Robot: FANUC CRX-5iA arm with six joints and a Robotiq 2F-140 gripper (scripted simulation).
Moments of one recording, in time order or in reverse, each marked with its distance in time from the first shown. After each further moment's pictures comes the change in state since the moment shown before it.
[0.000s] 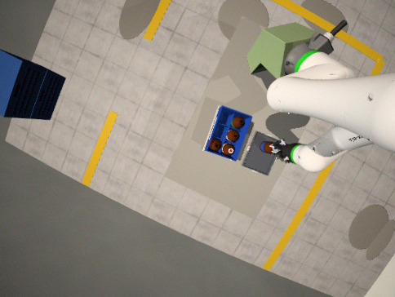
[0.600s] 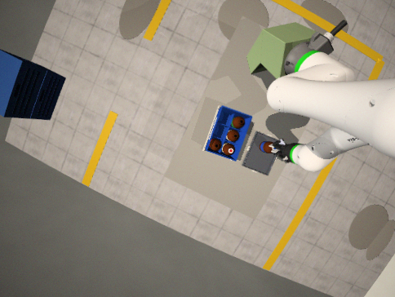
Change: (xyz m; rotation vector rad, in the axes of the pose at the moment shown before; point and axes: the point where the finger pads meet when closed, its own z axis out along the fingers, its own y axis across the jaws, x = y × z) arm 0.000 0.000 0.006 0.000 0.000 0.000
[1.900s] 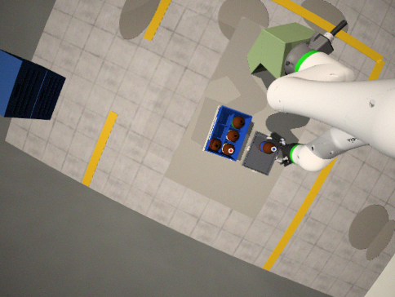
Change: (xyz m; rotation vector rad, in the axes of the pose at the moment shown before) arm 0.000 0.000 0.000 0.000 0.000 0.000
